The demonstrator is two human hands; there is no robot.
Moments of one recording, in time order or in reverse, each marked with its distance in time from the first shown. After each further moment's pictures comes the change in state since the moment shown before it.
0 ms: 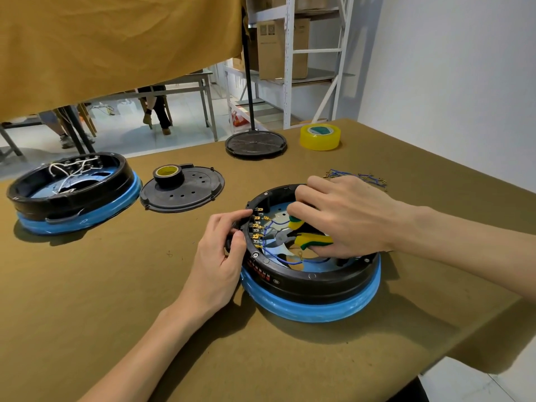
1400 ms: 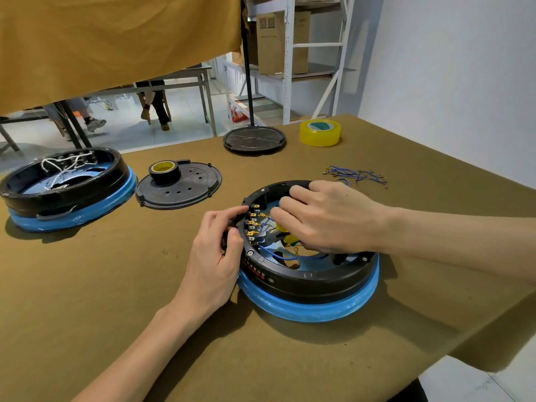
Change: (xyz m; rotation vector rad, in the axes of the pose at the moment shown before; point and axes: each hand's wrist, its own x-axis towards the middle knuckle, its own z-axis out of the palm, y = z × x) left_hand 0.000 -0.001 0.004 0.041 0.060 0.008; right_hand 0.014 -0.012 0.015 -0.158 0.084 -0.141
